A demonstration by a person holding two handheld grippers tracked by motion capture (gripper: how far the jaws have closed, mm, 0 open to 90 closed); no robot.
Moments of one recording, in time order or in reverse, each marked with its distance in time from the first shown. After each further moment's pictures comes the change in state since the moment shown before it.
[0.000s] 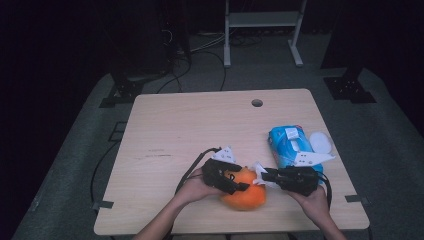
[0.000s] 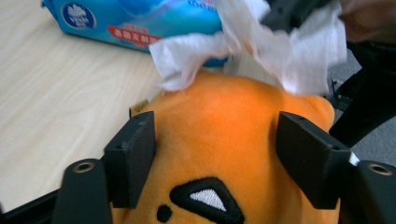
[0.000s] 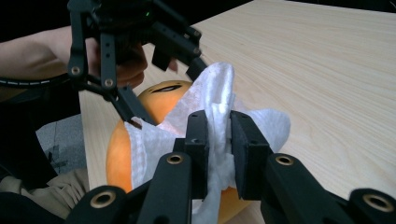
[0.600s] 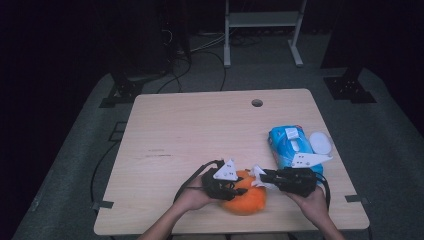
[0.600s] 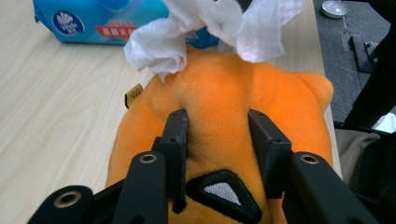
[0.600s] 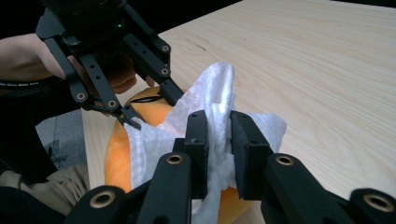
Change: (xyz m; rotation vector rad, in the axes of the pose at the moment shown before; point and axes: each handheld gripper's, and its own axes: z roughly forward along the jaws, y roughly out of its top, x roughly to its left) left arm -0.025 -0.008 -0.001 0.013 0.089 0.172; right arm 0.003 -0.001 0.003 0.017 0.002 -0.007
